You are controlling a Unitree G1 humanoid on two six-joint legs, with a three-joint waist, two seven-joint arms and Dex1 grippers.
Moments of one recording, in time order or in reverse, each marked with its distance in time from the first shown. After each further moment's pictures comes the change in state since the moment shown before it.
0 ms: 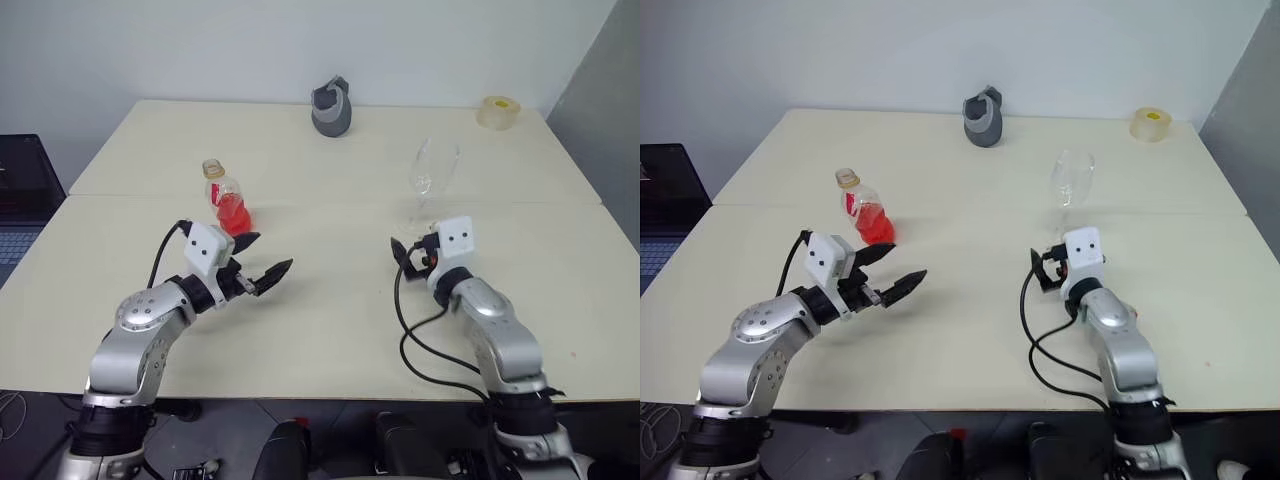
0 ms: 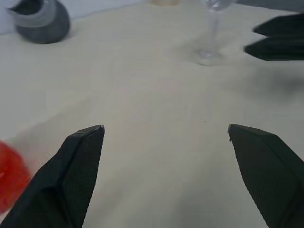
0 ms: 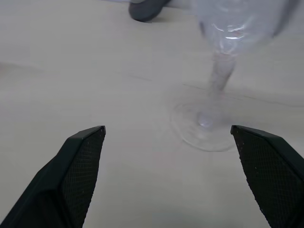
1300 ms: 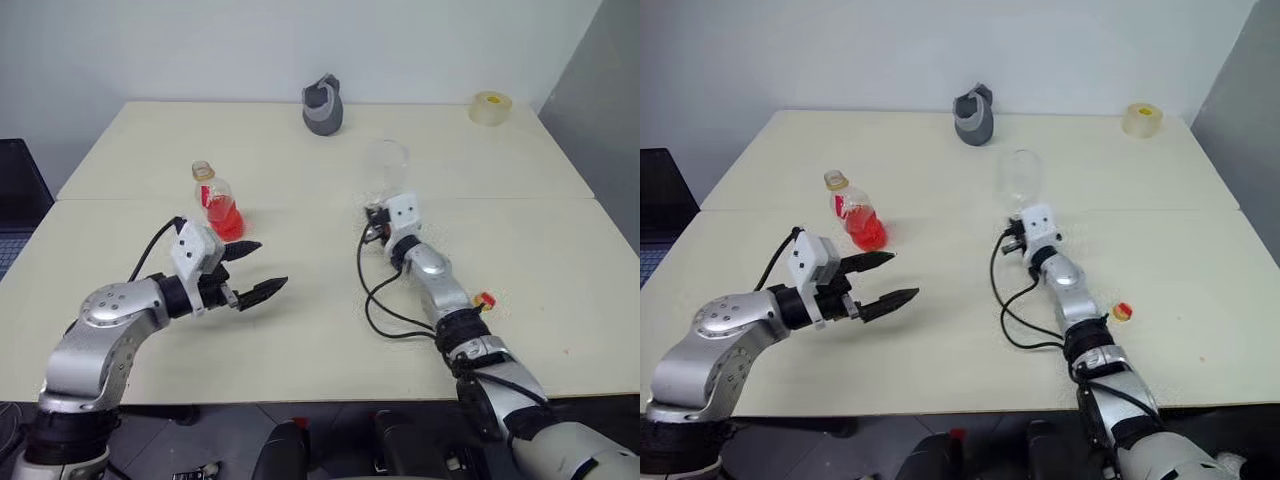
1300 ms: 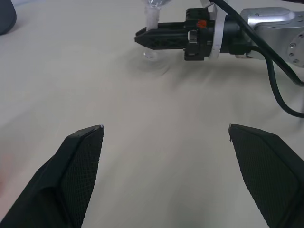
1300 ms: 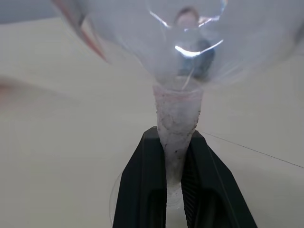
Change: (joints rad) left arm 0.104 0.124 0.123 -0.143 -0.110 0.146 -0.127; right arm -0.390 0.116 0.072 0.848 -0.068 -0.647 0.250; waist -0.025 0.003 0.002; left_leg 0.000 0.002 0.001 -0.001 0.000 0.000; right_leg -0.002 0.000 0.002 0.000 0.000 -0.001
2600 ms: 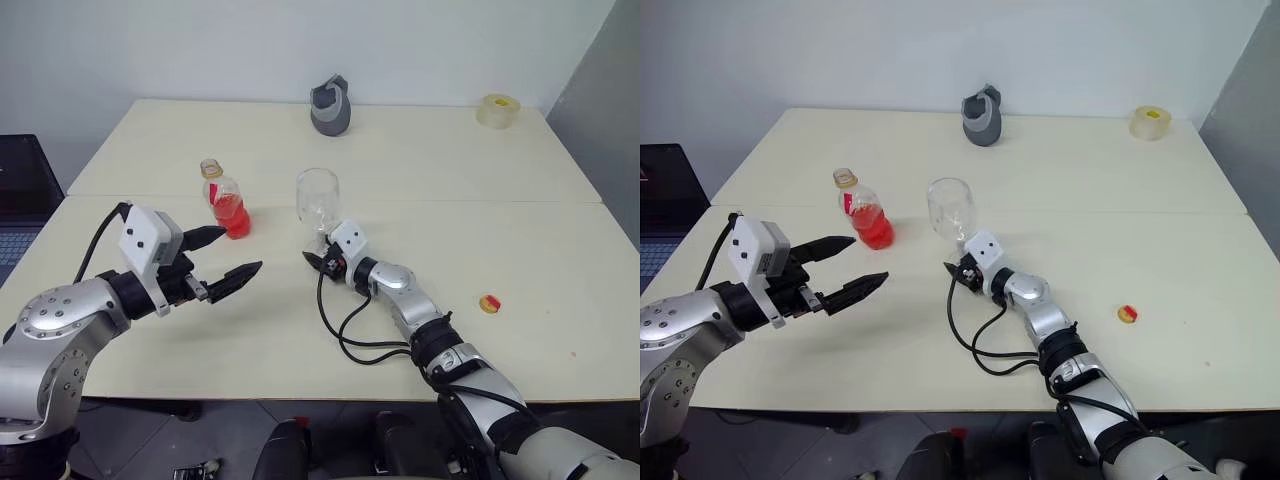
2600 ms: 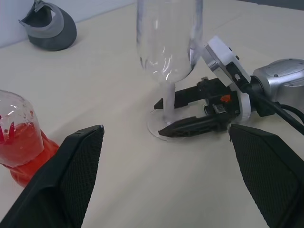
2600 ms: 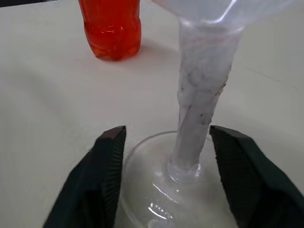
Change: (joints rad) left arm 0.031 0.056 0.154 -0.137 -0.098 0.105 0.117; right arm -0.006 0.069 0.101 0.079 -0.047 0.045 0.160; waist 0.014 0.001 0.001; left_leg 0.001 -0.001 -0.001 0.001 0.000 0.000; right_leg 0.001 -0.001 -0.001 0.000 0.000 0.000
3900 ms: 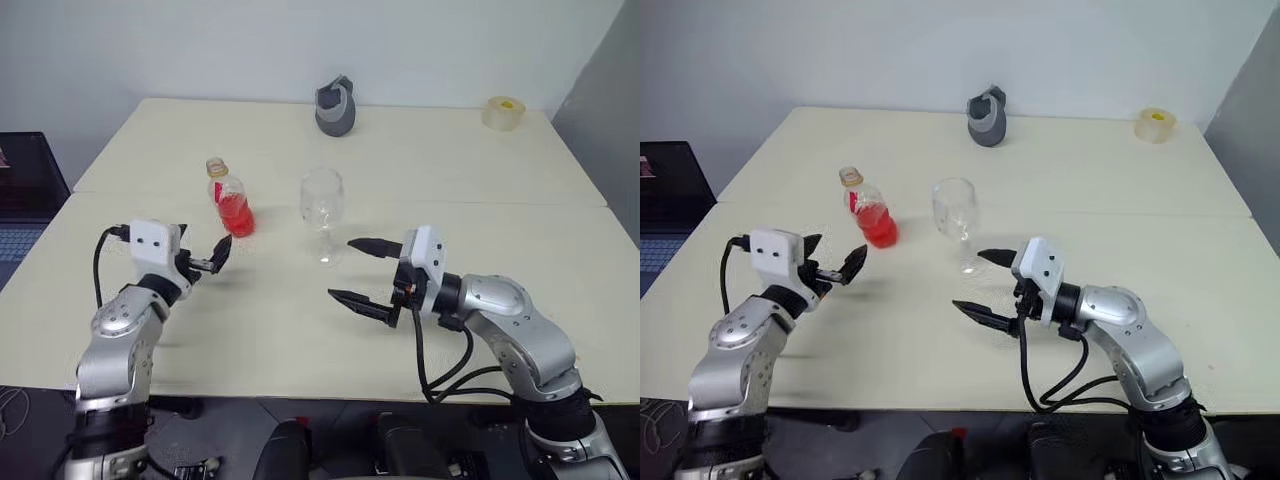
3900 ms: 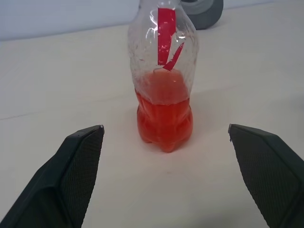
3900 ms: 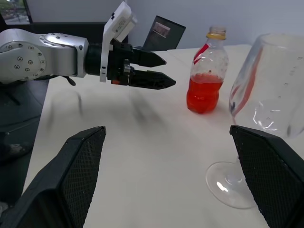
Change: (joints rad) left arm -0.162 -0.301 -0.098 0.488 0.336 -0.327 0.349; right arm 0.401 -0.450 0.001 -1.316 0.374 0.674 0.231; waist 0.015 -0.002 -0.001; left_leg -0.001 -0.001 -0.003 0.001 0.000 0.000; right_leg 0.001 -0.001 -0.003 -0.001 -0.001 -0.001
